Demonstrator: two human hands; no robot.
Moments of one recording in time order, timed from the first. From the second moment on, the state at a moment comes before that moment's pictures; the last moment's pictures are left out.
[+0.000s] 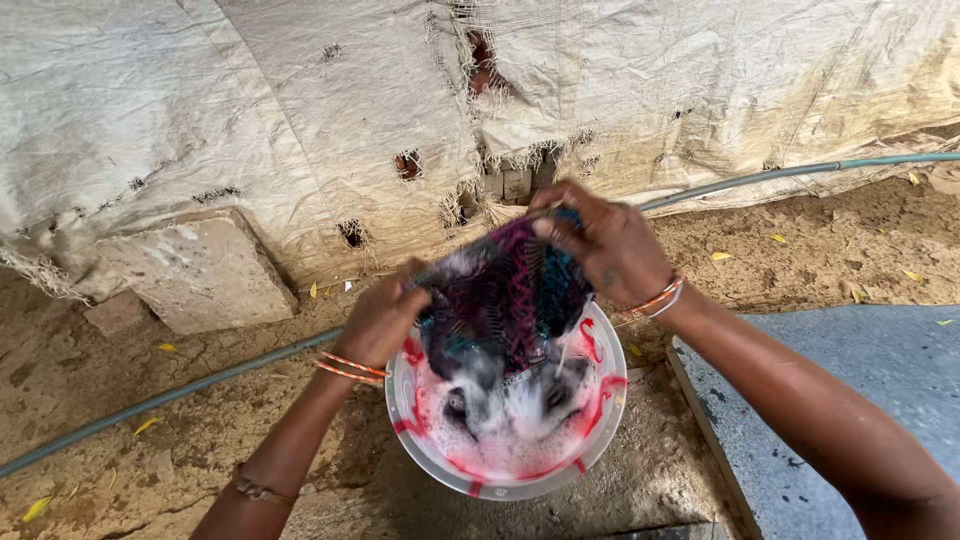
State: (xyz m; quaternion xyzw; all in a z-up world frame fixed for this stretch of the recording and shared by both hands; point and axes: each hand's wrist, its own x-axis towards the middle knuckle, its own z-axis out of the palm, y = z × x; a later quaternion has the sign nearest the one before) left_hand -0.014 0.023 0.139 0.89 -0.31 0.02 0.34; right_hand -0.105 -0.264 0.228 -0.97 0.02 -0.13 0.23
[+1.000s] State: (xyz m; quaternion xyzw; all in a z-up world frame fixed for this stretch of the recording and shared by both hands) left_hand 0.017 -0.028 -0.084 0.85 -0.37 -0.36 -0.07; right_hand -0.042 -0.247 -0.038 -0.93 -0.19 0.31 -0.10
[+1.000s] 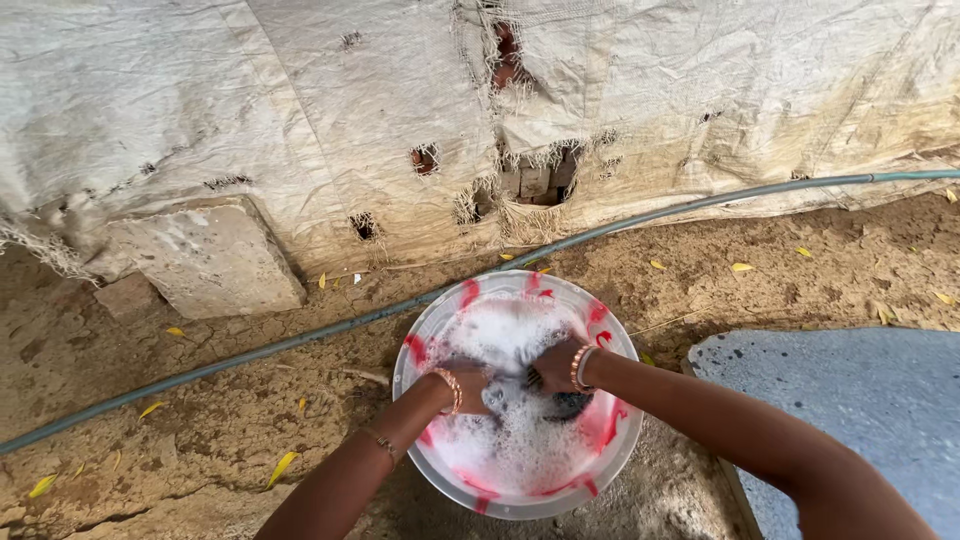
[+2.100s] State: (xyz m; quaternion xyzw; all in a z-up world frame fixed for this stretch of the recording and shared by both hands) left_hand -0.007 -0.043 -0.080 0.85 -0.35 -0.36 -0.14; right_hand -0.046 -0.245 -0.087 -0.90 -0.22 0.37 -0.03
